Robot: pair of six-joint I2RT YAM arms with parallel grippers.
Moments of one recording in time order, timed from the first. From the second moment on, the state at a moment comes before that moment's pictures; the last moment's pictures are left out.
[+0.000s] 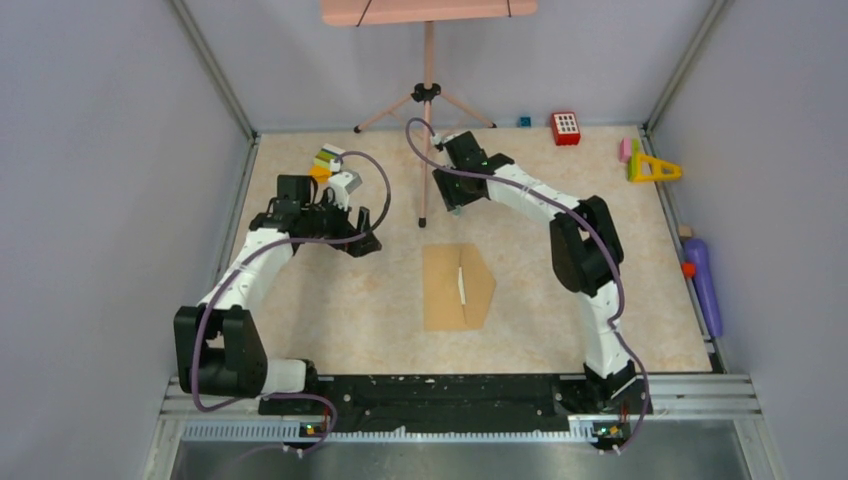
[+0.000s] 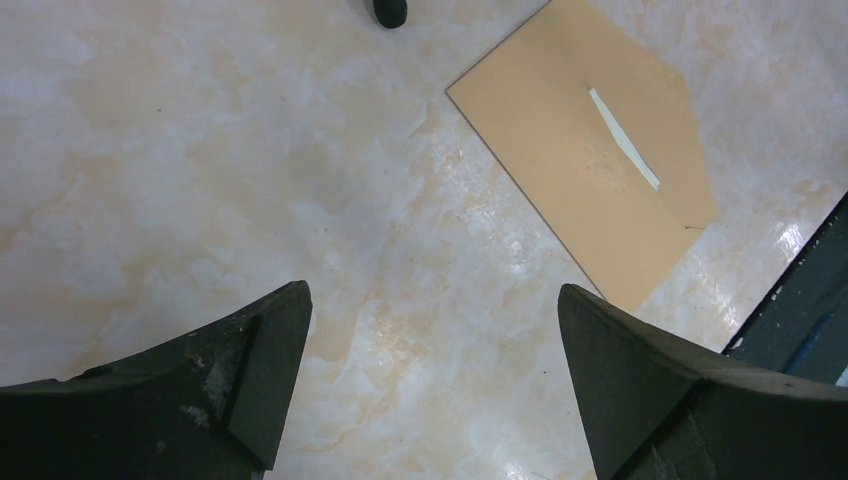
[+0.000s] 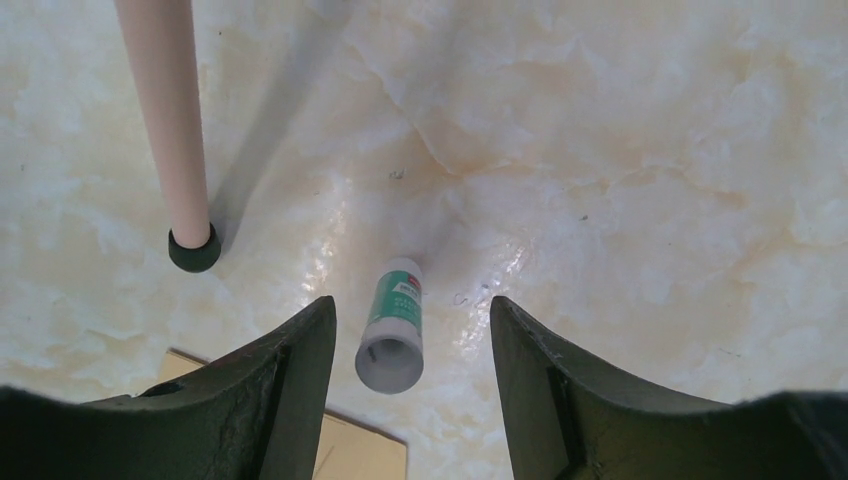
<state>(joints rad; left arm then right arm) -0.07 1.37 0.98 -0.50 0.69 0.23 0.58 2.15 1.79 -0.55 0.09 0.07</state>
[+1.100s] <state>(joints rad) -0.04 1.37 0.96 -0.45 0.72 0.21 0.61 2.22 1.89 -0.65 0.09 0.02</state>
